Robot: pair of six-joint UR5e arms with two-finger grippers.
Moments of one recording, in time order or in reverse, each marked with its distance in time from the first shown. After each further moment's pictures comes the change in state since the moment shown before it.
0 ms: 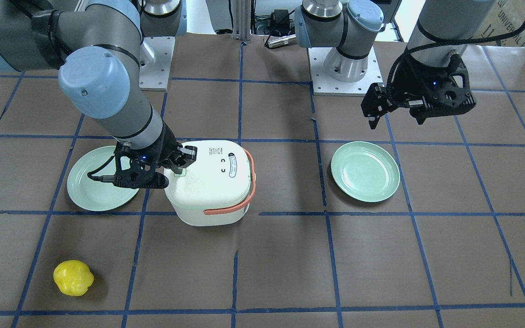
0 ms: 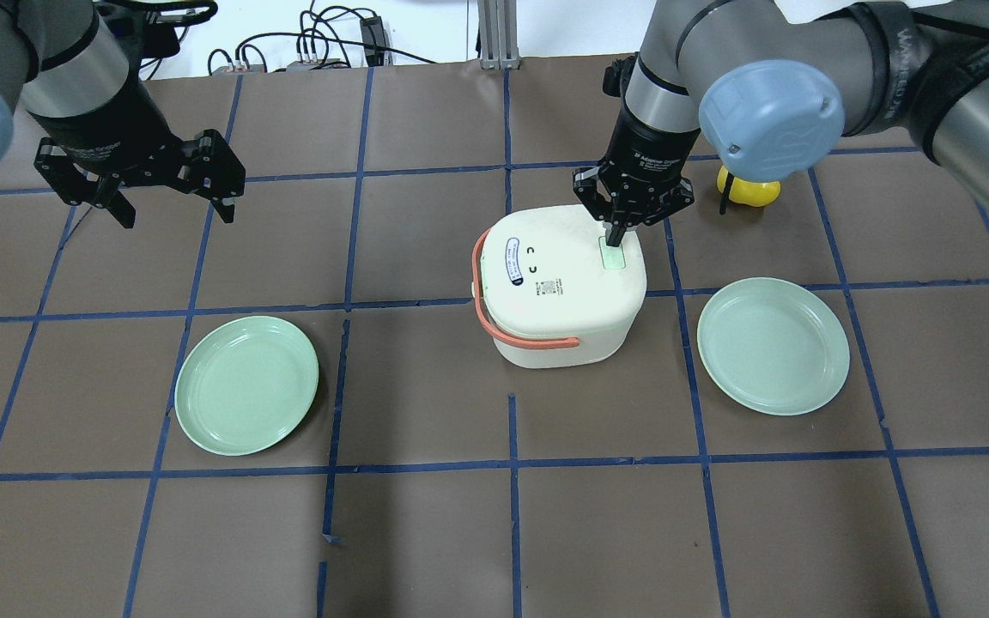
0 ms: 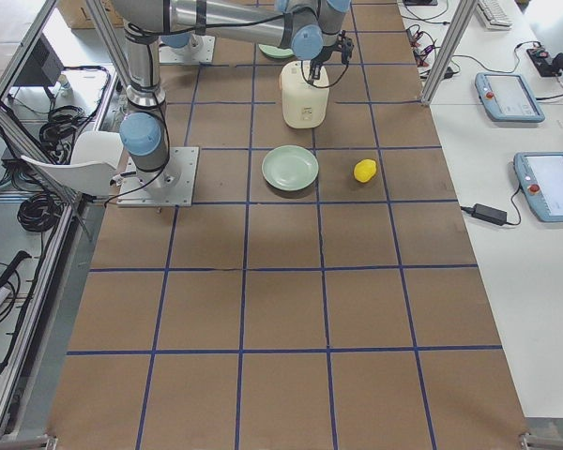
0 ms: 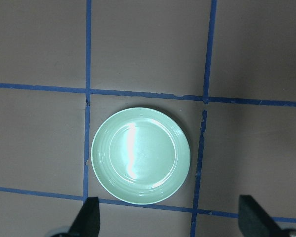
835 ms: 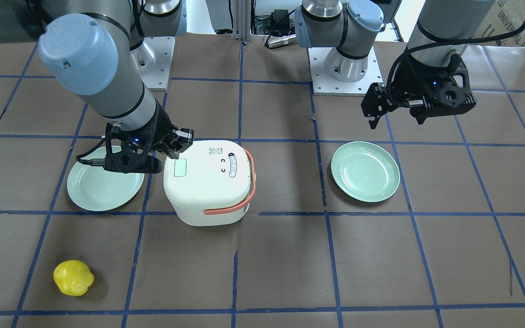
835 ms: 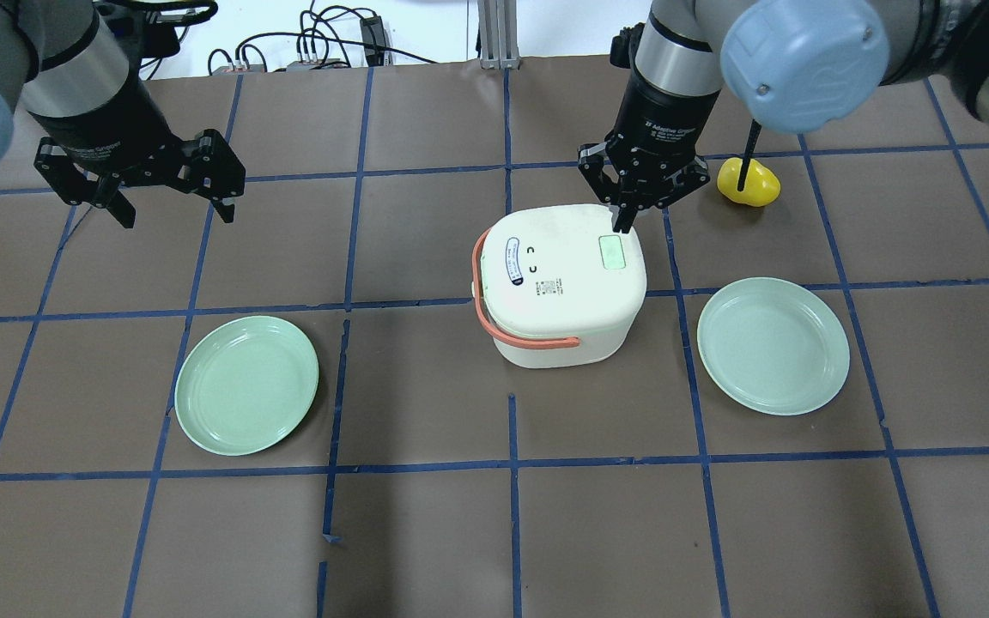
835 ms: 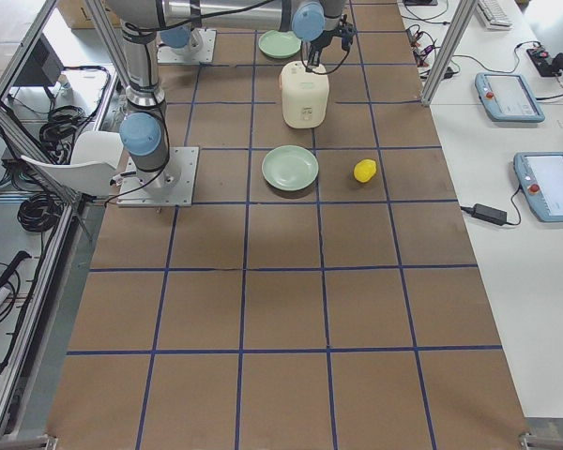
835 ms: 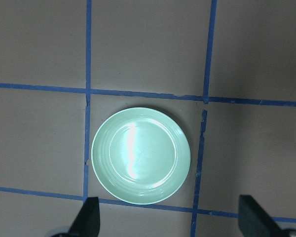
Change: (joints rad) left arm 0.000 0.000 0.000 0.000 0.000 0.000; right arm -0.001 -0.025 -0.068 0.123 -0.001 0.002
